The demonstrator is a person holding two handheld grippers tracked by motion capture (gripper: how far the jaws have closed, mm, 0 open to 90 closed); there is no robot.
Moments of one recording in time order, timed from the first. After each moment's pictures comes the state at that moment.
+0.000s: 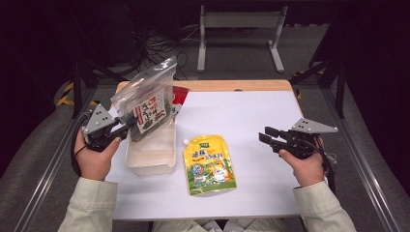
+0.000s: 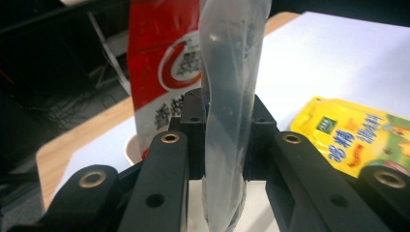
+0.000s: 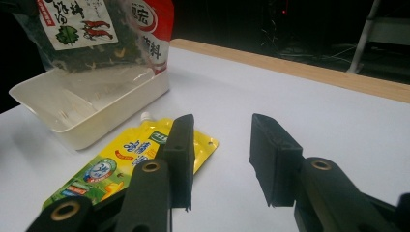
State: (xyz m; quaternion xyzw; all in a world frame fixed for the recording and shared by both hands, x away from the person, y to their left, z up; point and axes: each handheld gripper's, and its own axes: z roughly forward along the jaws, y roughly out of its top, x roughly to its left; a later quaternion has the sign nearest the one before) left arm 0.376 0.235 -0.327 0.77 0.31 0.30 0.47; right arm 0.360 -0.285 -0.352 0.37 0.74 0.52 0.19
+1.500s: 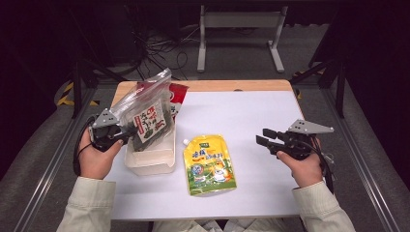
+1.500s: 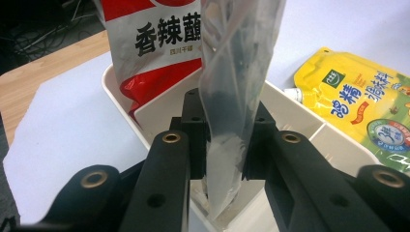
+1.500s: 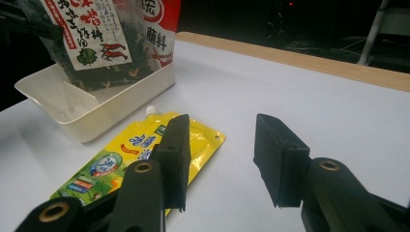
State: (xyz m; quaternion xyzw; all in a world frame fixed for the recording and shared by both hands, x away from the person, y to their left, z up) left arm 0.389 0.241 -0.352 0.80 0.38 0.22 0.41; right arm 0.361 -0.280 -0.357 0.37 0.75 0.52 0.18
